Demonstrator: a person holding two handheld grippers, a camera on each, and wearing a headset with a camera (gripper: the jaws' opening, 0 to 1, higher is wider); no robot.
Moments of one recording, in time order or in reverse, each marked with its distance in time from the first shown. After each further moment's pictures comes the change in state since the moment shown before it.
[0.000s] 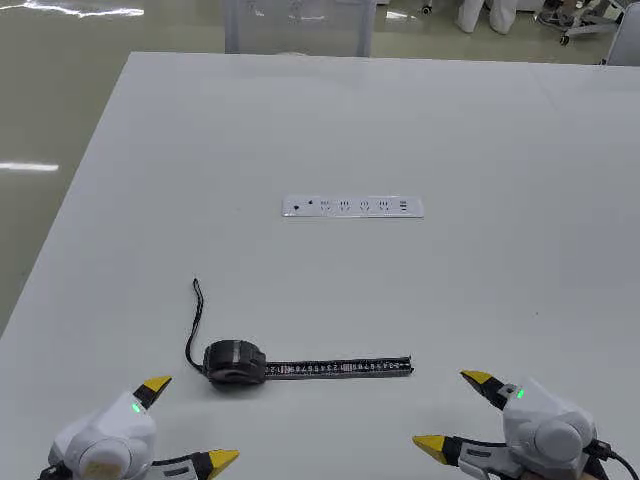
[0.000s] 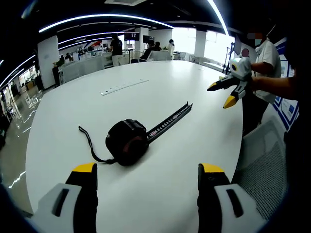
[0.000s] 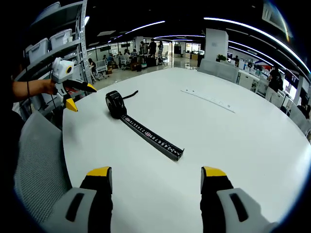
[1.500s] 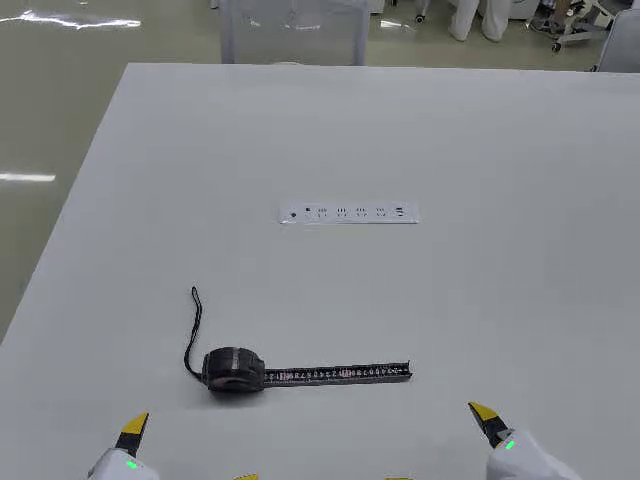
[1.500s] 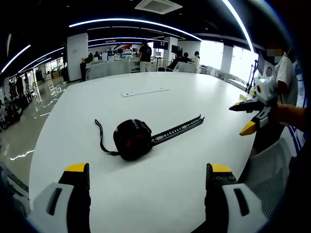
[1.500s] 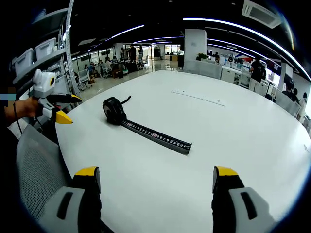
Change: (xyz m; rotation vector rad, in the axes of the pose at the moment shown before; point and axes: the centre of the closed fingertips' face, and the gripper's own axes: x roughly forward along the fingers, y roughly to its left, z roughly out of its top) left arm -0.019 -0.012 -0.001 -0.168 -0.075 0.202; right arm -0.009 0.036 -0.001 0.117 -0.034 -0.134
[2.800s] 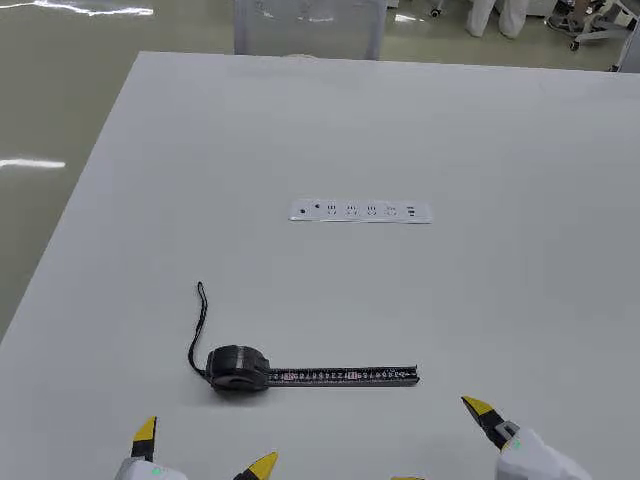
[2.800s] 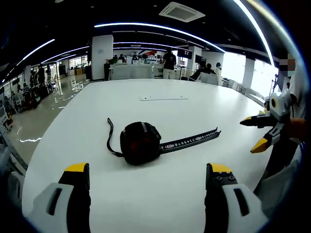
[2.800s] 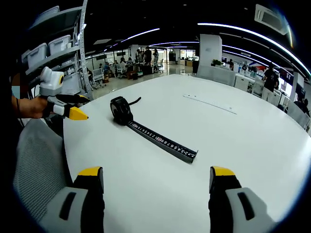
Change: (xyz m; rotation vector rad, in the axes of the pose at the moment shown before) left arm 0.019 0.001 -0.001 -0.132 -0.070 0.192; right arm 0.021 -0.007 0.004 -0.080 -0.044 0.123
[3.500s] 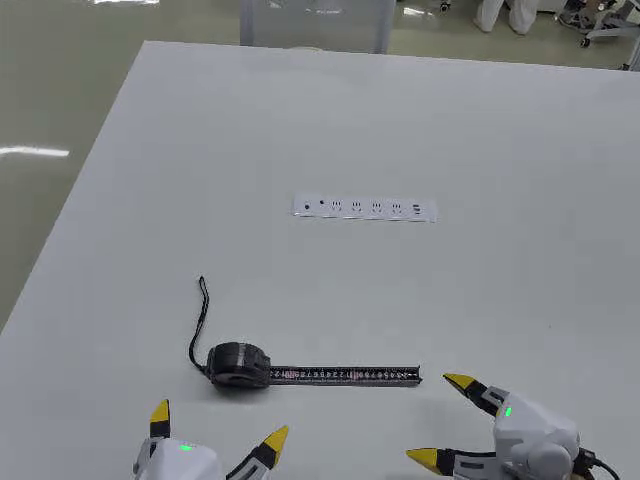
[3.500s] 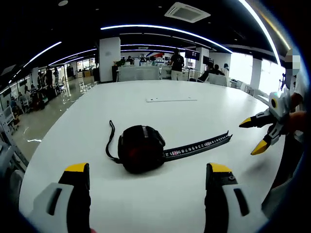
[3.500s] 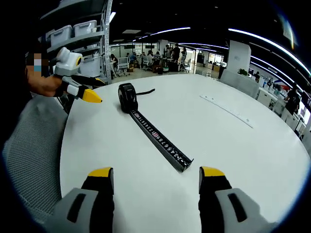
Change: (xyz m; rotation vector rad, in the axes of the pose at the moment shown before) left arm 0.029 -0.004 0.005 -0.001 -0.021 0.083; right arm 0.034 -0.034 -0.010 -0.203 0.031 0.179
